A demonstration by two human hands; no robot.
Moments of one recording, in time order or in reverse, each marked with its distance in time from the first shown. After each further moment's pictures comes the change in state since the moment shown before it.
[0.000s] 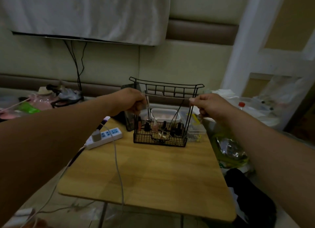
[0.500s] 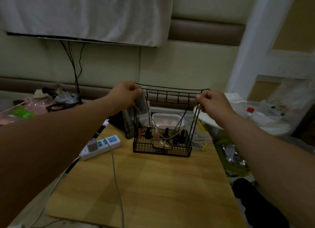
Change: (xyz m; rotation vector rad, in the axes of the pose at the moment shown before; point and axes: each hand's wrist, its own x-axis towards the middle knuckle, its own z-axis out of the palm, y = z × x) left_hand 0.059 -0.018 -0.021 0.075 0.307 0.145; right_hand 0.062 0.011 0.011 -0.082 0.307 -0.125
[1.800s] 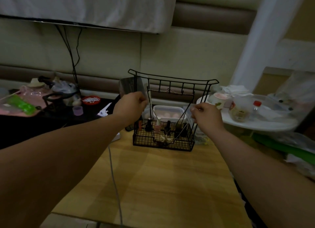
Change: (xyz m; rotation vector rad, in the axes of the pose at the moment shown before) left_hand -0.002 -0.066 0.061 0.360 0.112 0.123; right_hand -0.018 0.061 0.054 -0.182 0.015 0.030
